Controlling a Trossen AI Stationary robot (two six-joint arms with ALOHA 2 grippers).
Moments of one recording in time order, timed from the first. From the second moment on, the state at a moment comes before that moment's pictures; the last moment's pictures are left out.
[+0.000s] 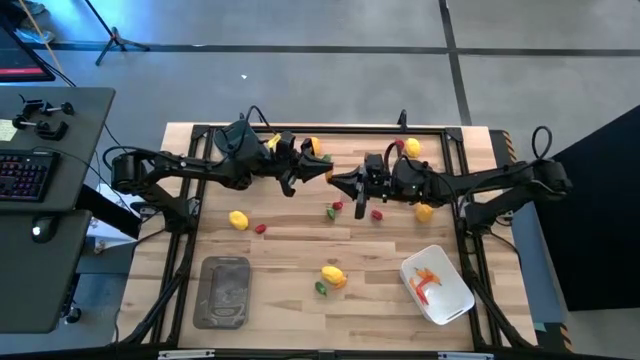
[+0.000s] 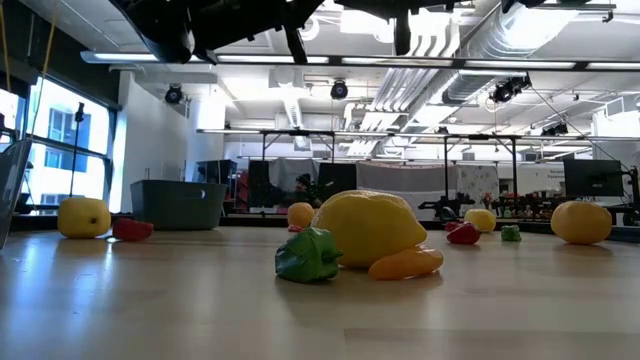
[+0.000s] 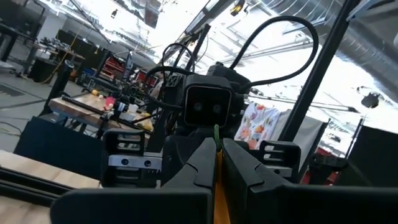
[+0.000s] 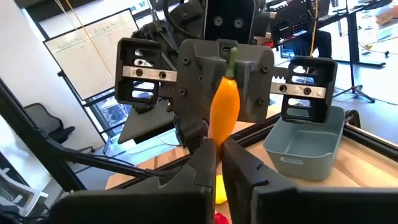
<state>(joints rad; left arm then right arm) 0.24 1.54 0.84 1.05 0.37 -0.57 0.01 1.34 0.90 0.43 0.17 0.36</state>
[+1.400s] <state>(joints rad) 0.34 1.53 0.84 1.03 0.53 -0.49 0.12 1.27 1.31 -0.85 0.01 0.67</state>
